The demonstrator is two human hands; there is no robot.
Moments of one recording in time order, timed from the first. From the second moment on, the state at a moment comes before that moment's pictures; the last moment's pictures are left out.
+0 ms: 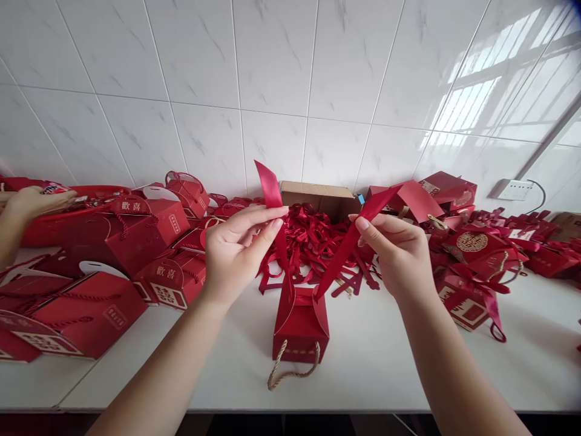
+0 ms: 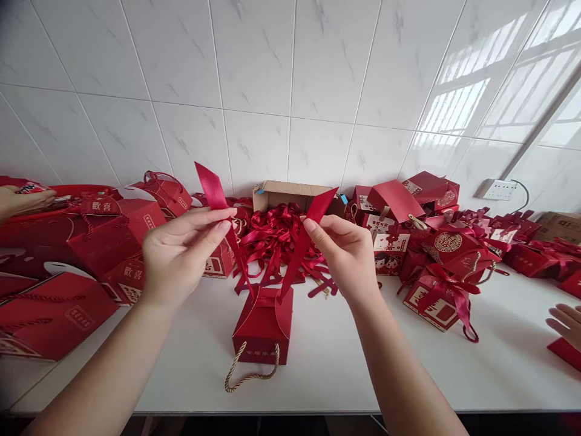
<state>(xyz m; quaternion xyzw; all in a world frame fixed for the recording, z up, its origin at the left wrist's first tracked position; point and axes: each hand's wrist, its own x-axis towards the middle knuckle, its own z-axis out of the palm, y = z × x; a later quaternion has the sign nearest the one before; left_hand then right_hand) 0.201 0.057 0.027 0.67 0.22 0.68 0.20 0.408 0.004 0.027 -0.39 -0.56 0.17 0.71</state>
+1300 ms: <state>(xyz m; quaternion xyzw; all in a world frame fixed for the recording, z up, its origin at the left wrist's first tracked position) 0.204 0.060 0.019 0.71 0.17 0.65 0.19 0.400 0.006 0.036 -0.34 -0.56 0.24 0.72</state>
